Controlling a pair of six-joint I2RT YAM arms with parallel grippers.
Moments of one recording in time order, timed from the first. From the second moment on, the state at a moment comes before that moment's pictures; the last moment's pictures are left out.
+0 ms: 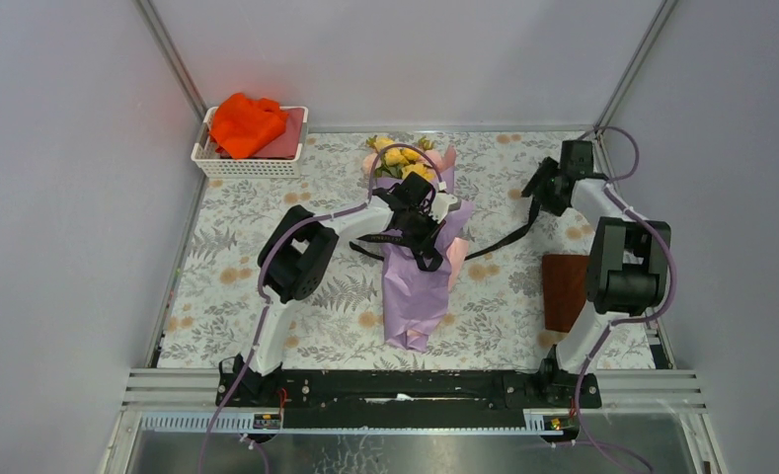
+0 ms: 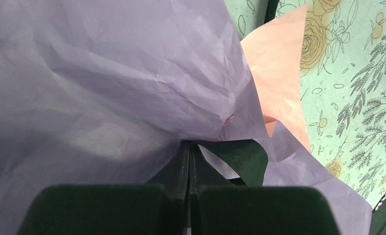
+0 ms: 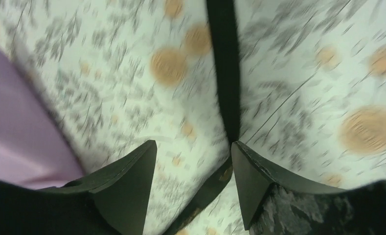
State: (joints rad) left arm -0.67 2.19 1.59 -0.46 0.46 0.09; right arm -0.08 1.78 1.20 -0.33 -0.12 0.52
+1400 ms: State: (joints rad) left arm -0.67 2.14 1.55 -0.44 0.47 0.13; right arm 0.23 1.38 0.93 0.08 -0.46 0.60
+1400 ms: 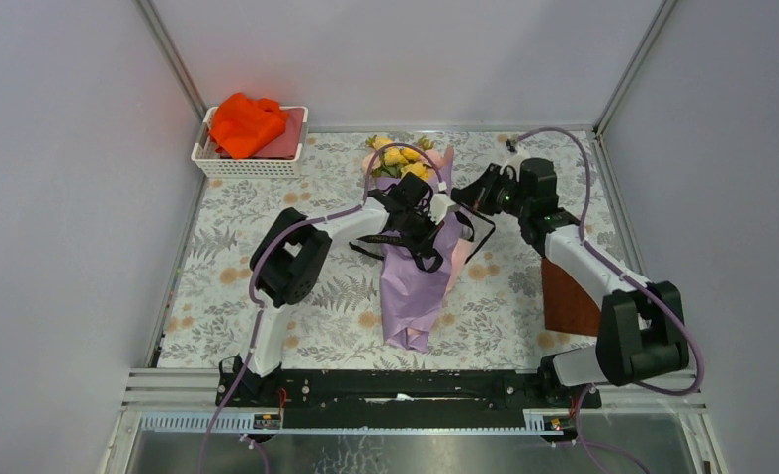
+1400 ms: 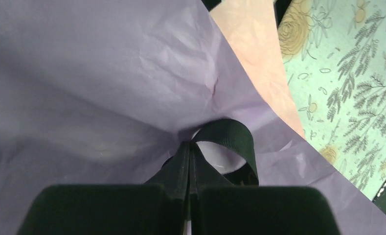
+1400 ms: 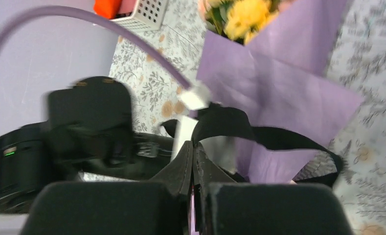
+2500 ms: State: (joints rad) left arm -0.66 1.94 1.40 -0.39 0.60 0.17; right arm 0.33 1.92 1.04 0.47 -0.64 0.87
